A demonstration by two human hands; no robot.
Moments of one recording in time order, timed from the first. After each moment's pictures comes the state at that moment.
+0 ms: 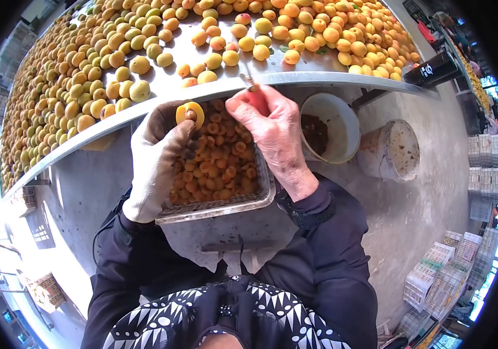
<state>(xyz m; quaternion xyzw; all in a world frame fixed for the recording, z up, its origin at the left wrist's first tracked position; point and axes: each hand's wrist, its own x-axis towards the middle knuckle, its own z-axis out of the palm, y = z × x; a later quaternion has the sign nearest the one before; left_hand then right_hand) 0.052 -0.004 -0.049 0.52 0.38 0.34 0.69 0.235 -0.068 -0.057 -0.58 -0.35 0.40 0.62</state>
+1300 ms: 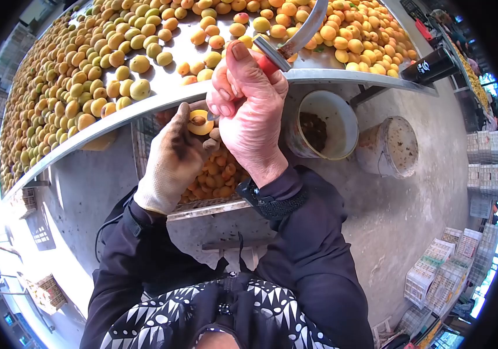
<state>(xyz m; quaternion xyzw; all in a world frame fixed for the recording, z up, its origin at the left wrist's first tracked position) 0.070 -0.005 -0.083 0.20 0.22 0.33 0.90 0.203 -0.035 -0.026 -0.32 -0.30 0.43 0.79</state>
